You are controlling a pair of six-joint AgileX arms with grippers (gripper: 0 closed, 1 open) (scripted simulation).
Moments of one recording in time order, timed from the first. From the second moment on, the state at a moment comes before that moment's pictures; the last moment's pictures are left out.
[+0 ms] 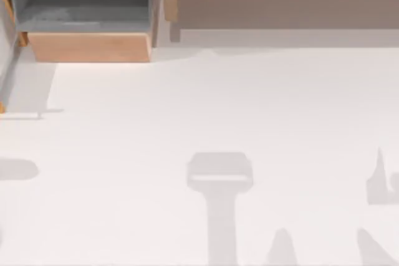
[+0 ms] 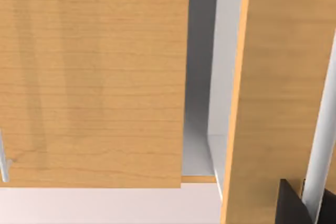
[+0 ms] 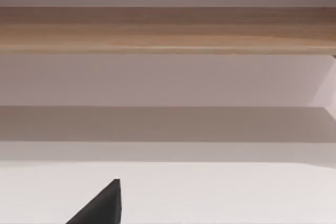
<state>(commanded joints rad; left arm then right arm) 0.61 2.07 0.62 1.43 0.64 1.58 0.00 0.00 0.00 0.00 0.00 0.00</state>
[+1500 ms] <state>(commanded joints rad) 0.45 2.25 1.01 1.20 0.49 1.57 0.00 0.00 0.00 0.00 0.00 0.00</state>
